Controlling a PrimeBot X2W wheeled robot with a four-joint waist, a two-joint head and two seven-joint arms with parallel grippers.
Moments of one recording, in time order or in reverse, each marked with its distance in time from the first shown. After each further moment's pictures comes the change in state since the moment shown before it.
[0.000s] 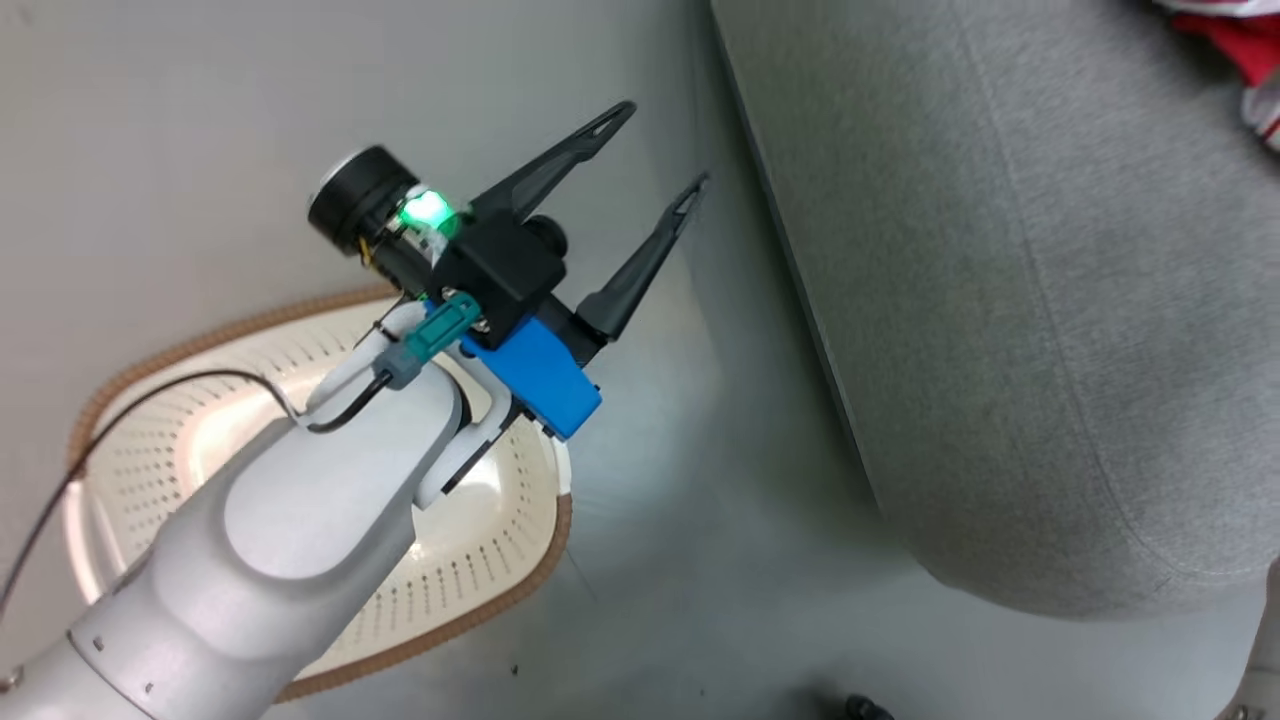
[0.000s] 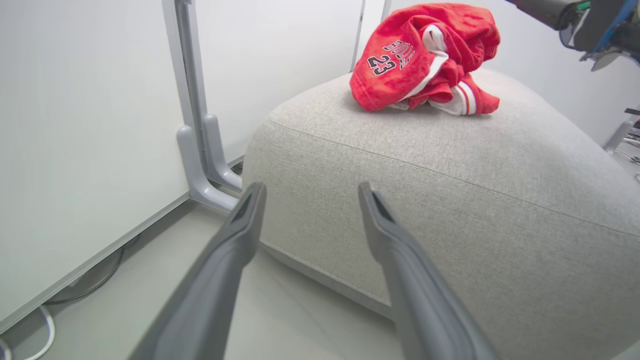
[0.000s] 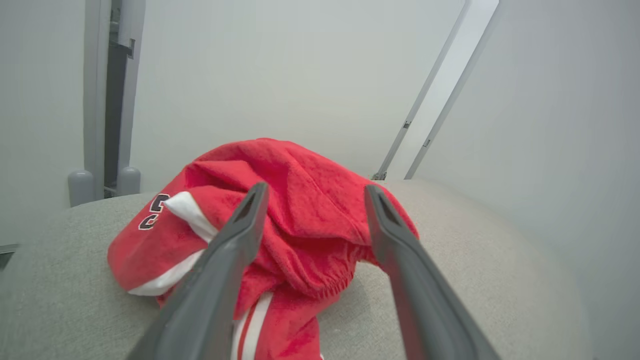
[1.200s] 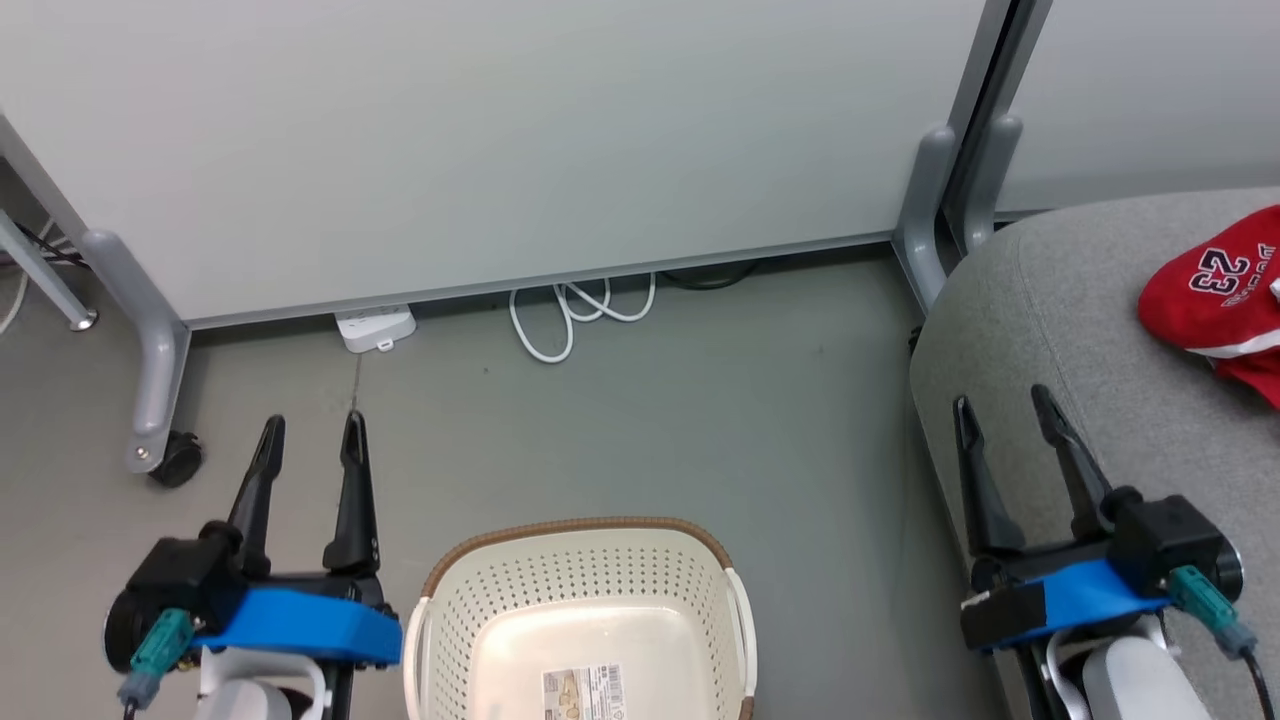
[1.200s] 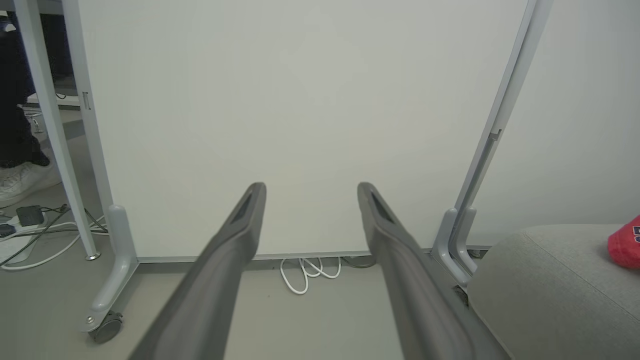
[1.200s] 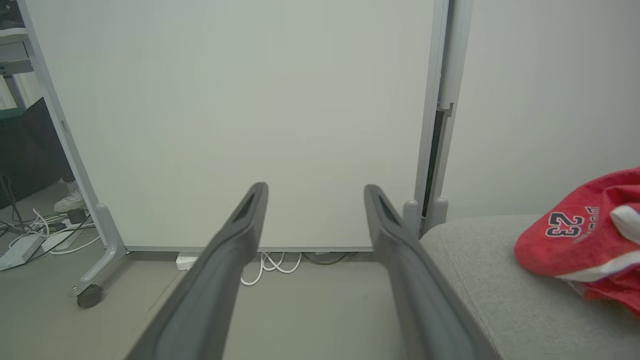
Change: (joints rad) left arm 0.759 -0.174 0.780 -0.081 0.105 0.016 -0.060; right arm 0.550 0.004 0.643 -0.076 0.316 0.000 -0.002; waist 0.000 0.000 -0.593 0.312
